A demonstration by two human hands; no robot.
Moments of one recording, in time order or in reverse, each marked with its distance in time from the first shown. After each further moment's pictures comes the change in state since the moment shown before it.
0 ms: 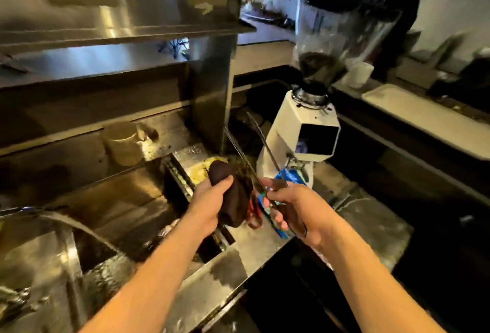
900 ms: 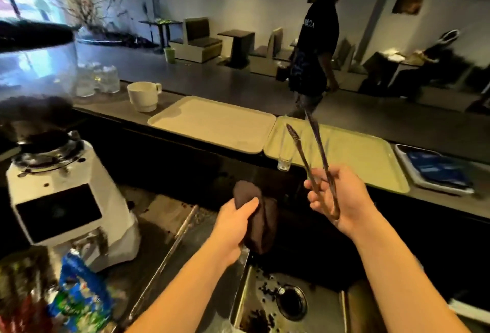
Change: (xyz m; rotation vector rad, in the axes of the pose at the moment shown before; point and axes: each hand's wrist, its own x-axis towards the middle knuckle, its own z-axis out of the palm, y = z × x) left_hand -0.085 -0.164 0.473 0.305 -0.668 -0.166; right_hand -0.253 -0.110 -0.419 0.366 0.897 -0.321
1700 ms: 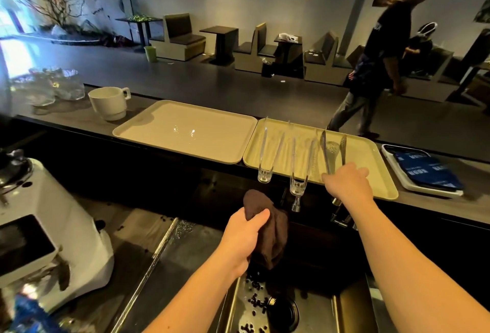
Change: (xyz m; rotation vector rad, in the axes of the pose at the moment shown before) left_hand 0.046 -0.017 0.055 0.101 -0.111 -0.056; right_hand 0.117 -0.032 -0.083 -1.259 0.688 -0.004
